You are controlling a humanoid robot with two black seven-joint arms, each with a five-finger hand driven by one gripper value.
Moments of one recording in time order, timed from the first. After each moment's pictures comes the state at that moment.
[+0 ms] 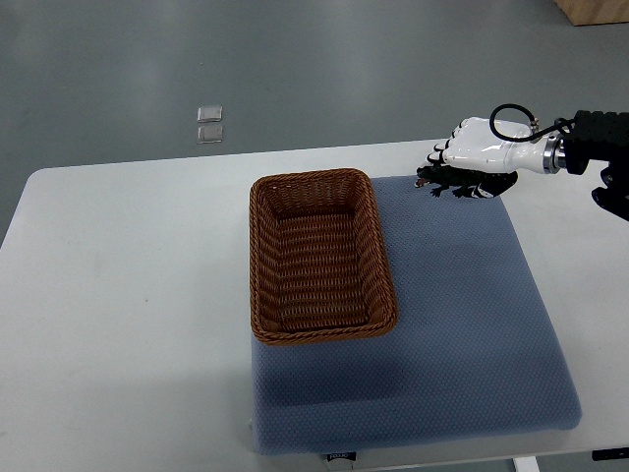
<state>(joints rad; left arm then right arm) 0.02 0.00 -0.11 -0.15 0.04 0.00 0.00 1.21 -0.51 -0.19 0.71 -1.68 -0.32 0.61</state>
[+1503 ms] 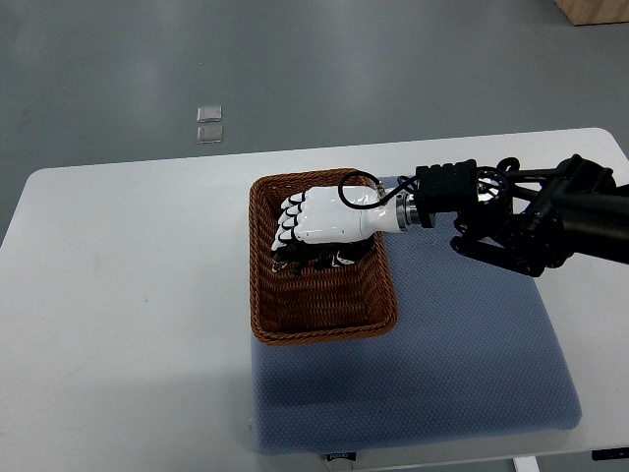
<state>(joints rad) 0.02 0.00 -0.11 -0.15 0.04 0.00 0.00 1.21 -0.19 -0.20 0.83 -1.70 -0.33 0.61</state>
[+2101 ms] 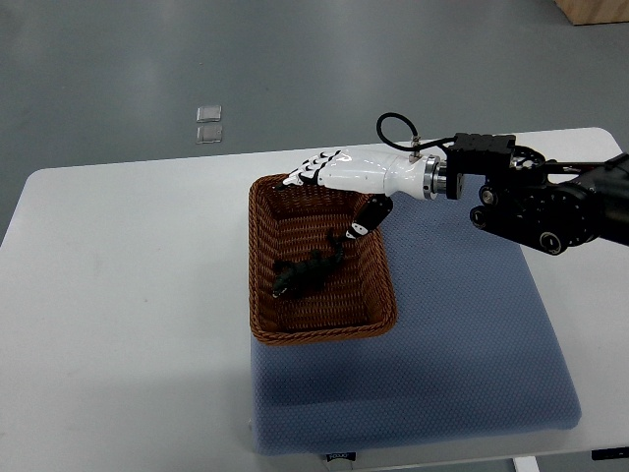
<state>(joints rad) 0.02 0.00 -0.11 -0.15 0.04 0.00 0.00 1.20 -0.30 -0.05 0.84 -1.28 -0.06 0.61</state>
